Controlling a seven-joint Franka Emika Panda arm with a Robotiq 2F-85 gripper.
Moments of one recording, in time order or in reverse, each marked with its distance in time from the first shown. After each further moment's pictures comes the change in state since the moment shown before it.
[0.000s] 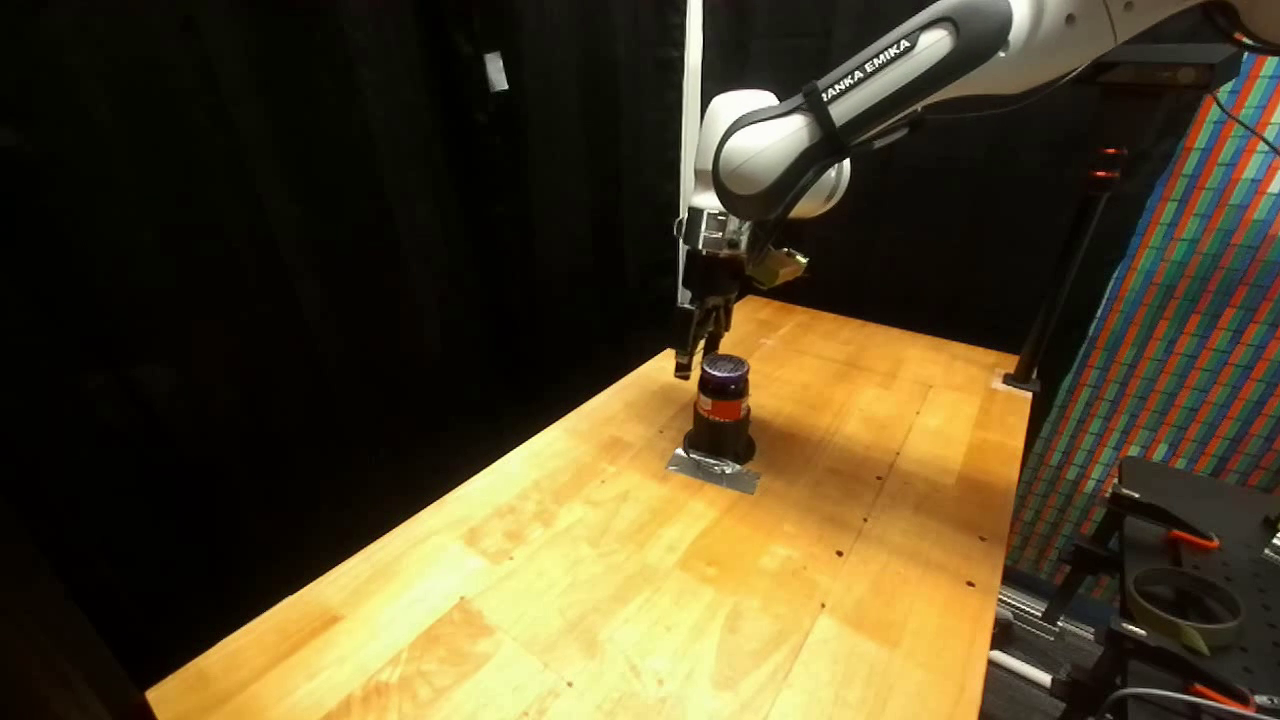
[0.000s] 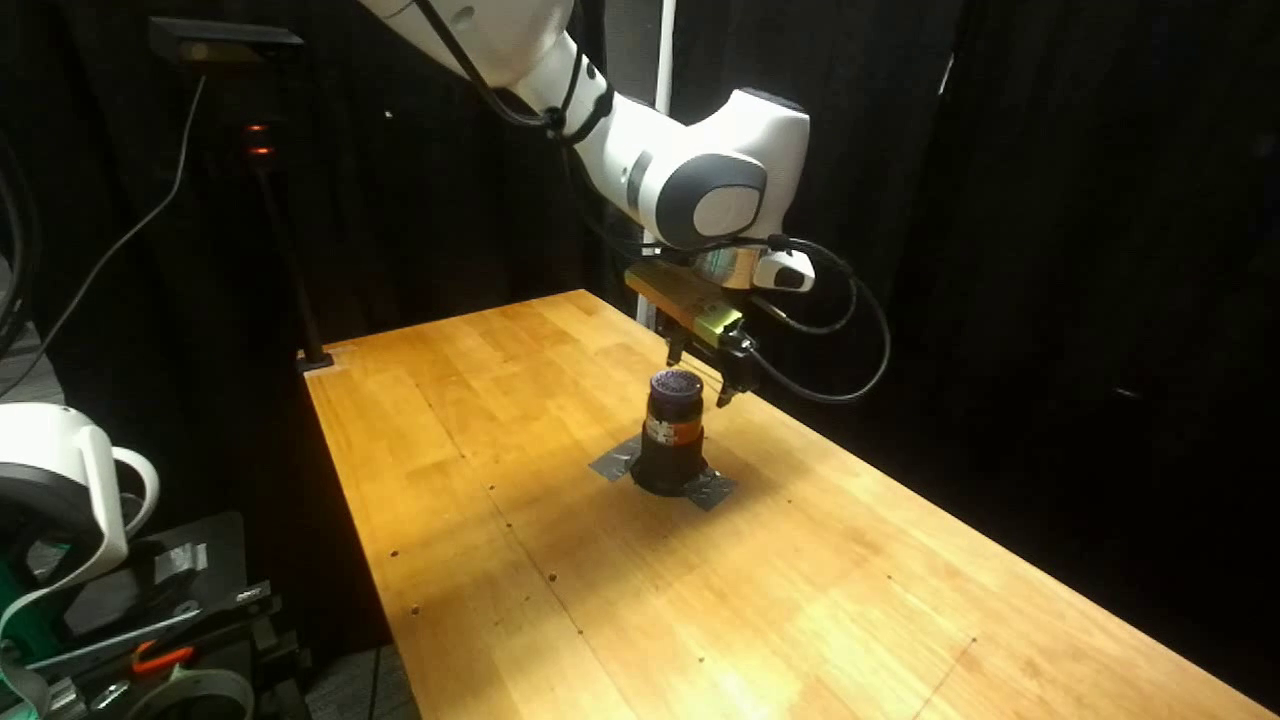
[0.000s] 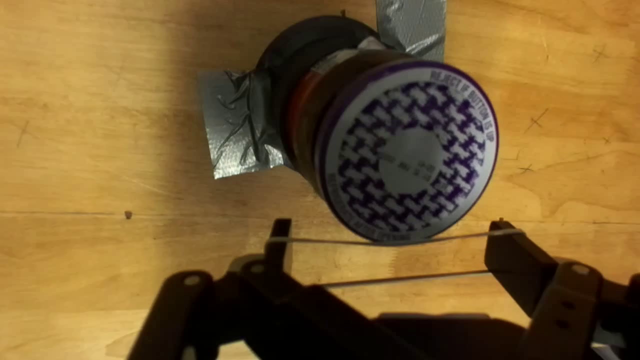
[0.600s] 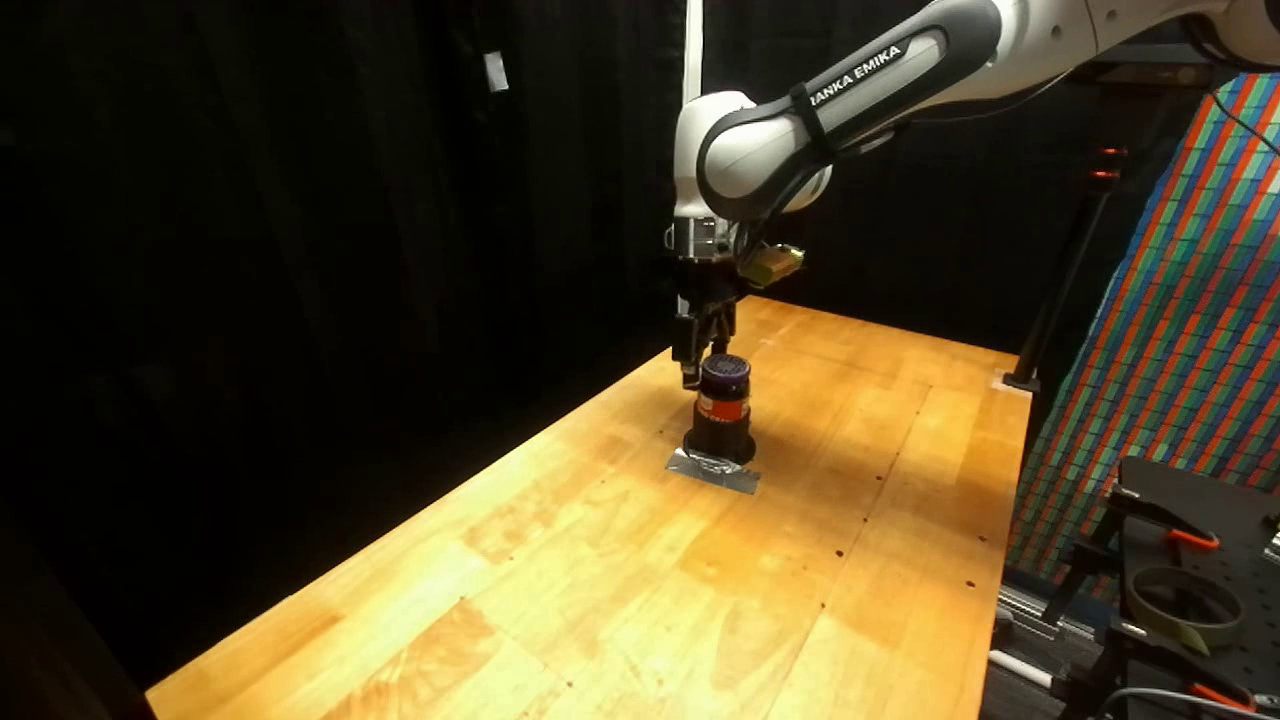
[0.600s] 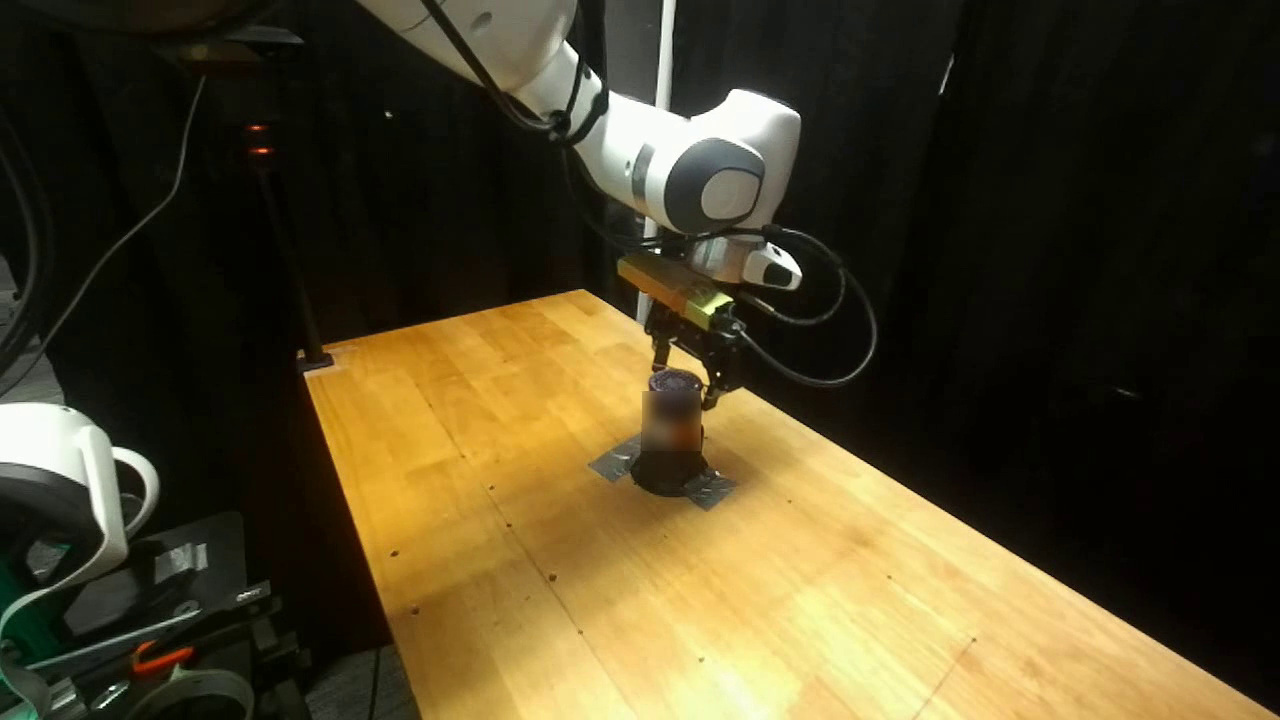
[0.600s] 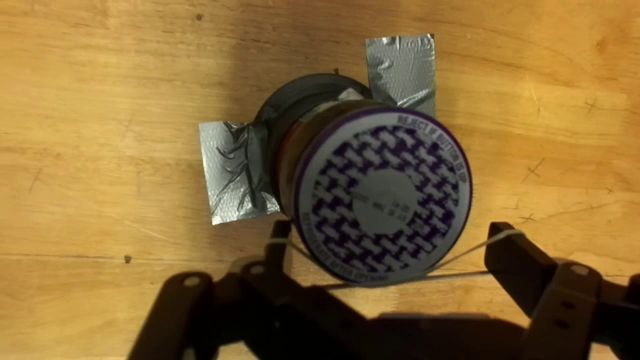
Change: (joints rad) arm 0.026 0.039 -0.001 0.088 -0.081 -0.165 0.080
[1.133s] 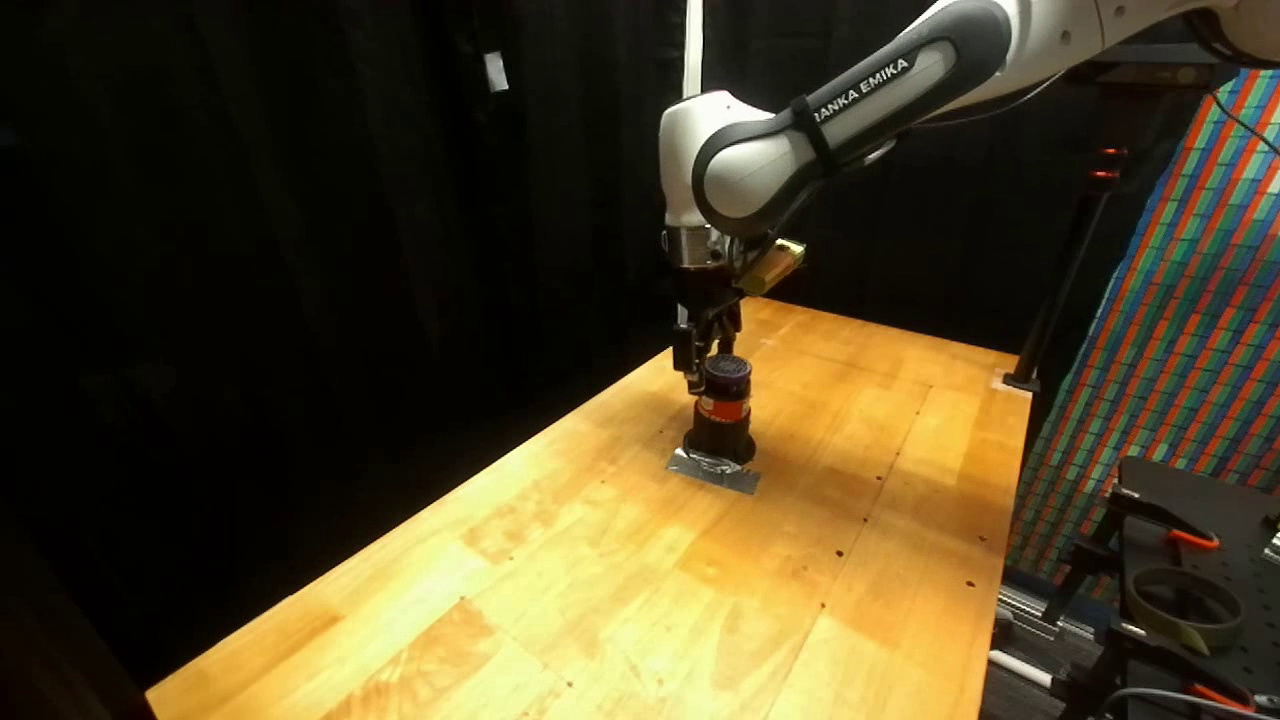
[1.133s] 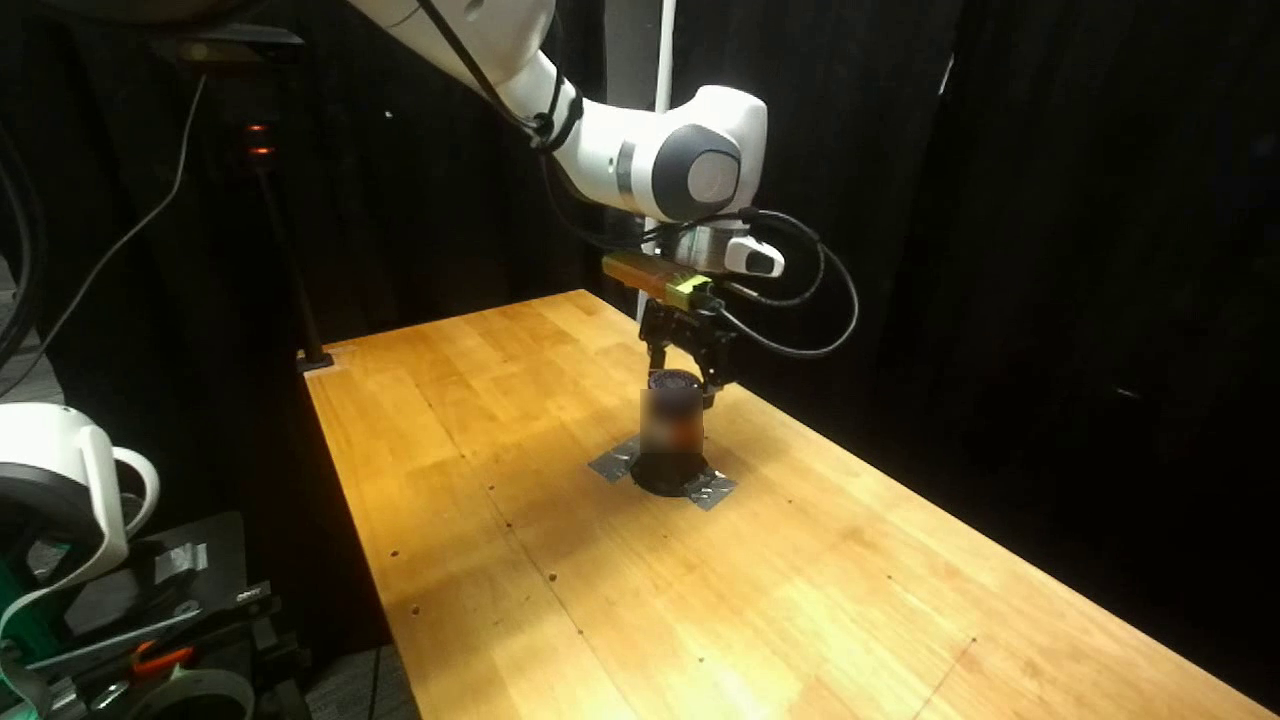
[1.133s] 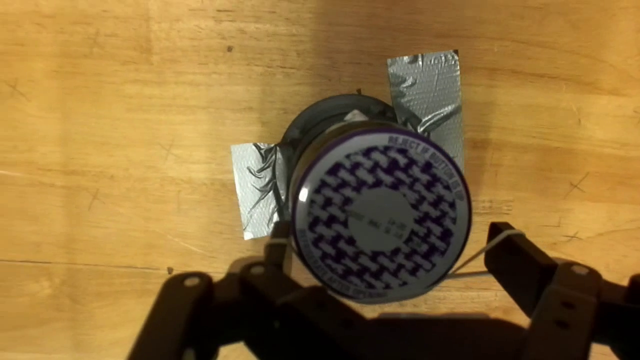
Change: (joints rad) arm 0.062 -0.008 -0.033 -0.002 -0.126 -0.033 0.149
